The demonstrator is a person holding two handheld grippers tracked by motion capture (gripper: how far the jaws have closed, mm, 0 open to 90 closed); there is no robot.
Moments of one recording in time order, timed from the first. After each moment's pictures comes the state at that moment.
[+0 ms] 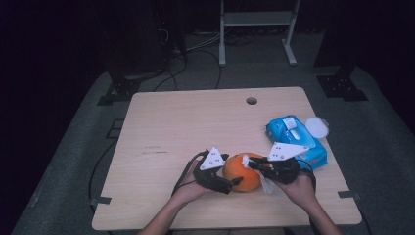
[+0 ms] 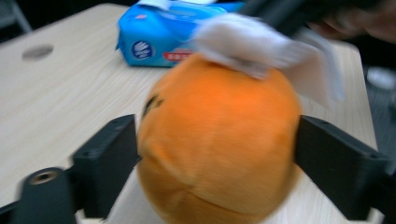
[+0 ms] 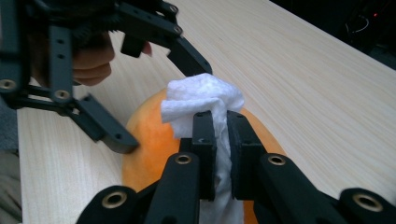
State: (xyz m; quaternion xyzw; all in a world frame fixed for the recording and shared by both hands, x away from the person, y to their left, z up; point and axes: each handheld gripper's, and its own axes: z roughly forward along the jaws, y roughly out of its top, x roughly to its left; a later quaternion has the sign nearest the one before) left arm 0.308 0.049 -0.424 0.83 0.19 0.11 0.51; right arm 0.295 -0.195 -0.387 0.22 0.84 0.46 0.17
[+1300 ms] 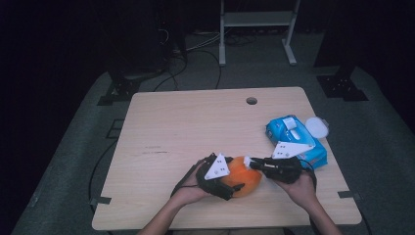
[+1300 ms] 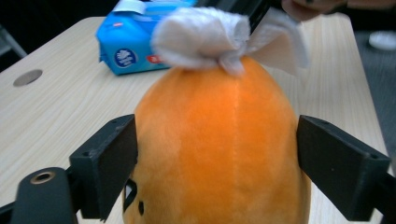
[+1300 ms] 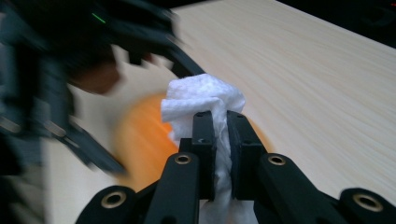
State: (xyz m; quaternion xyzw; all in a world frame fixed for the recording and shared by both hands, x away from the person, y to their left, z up) left arm 0.293 0.041 -0.424 0.86 0.09 0.16 0.48; right arm 0.298 -0.202 -0.392 0.24 0.83 0.49 0.12
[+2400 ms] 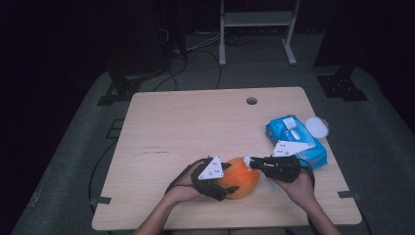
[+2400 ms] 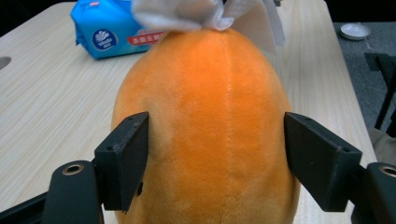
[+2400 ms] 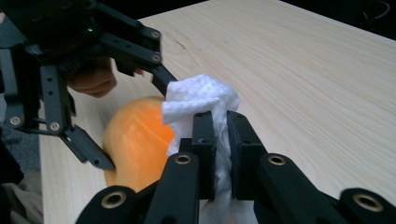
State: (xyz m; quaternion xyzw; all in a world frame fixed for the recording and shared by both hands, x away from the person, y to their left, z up) left arm 0.300 0.057 -0.433 0.87 0.07 0.12 0.48; right arm 0.304 -0.204 -0.398 0.25 0.82 0.49 0.11
